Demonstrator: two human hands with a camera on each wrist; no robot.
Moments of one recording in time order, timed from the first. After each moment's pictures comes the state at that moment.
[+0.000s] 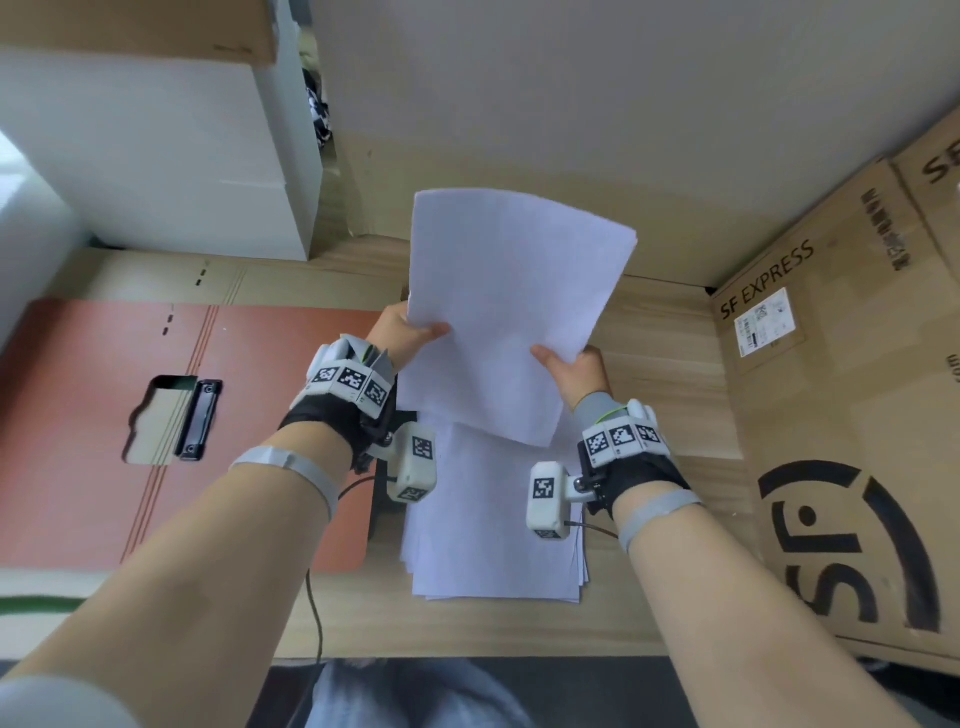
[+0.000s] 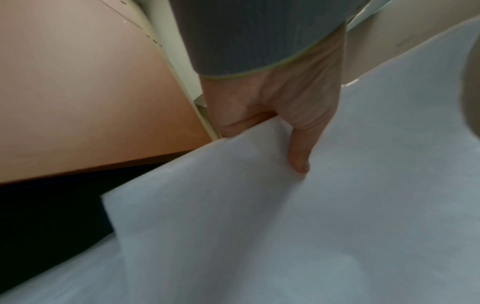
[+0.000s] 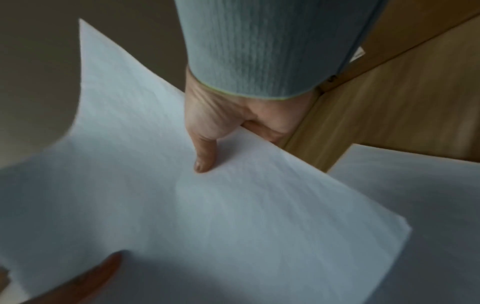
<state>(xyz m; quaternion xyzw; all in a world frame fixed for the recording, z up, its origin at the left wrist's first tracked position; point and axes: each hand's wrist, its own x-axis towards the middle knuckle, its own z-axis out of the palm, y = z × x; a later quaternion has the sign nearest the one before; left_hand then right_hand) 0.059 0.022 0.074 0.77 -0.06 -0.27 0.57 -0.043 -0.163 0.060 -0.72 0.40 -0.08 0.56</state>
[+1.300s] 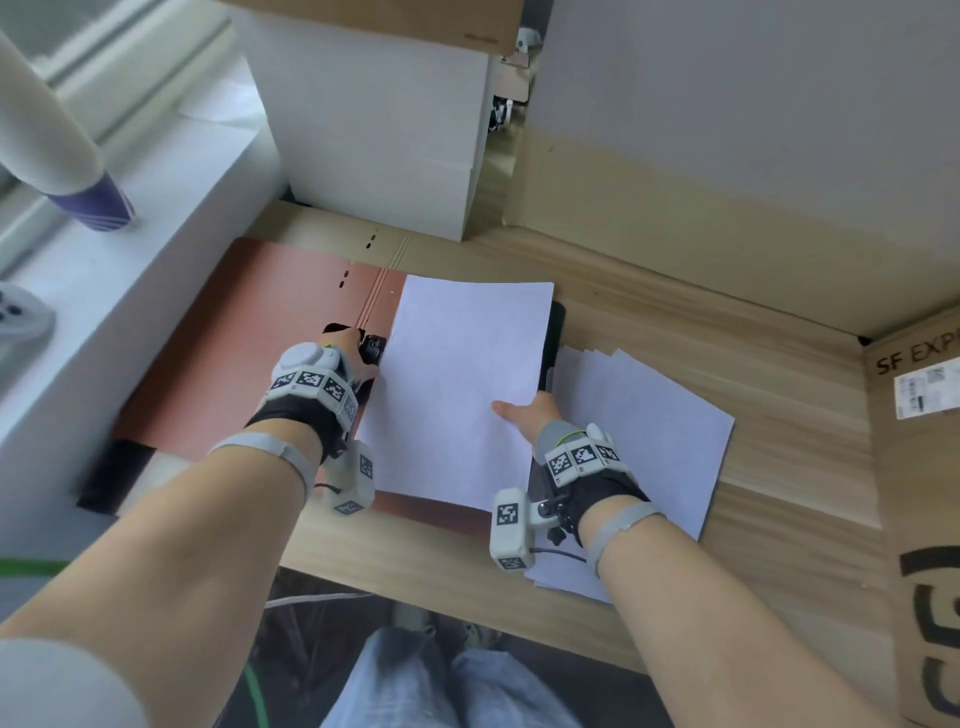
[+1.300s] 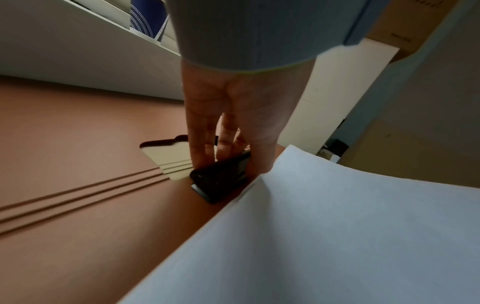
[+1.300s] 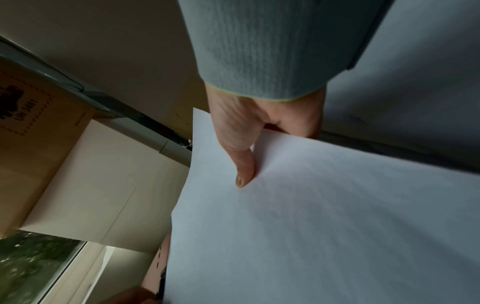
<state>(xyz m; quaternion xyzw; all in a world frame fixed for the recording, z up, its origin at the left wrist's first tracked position) 0.089 0.245 0.017 0.95 0.02 -0.27 0.13 -0.003 0.025 -0.013 -0.75 0.38 0.21 0.50</state>
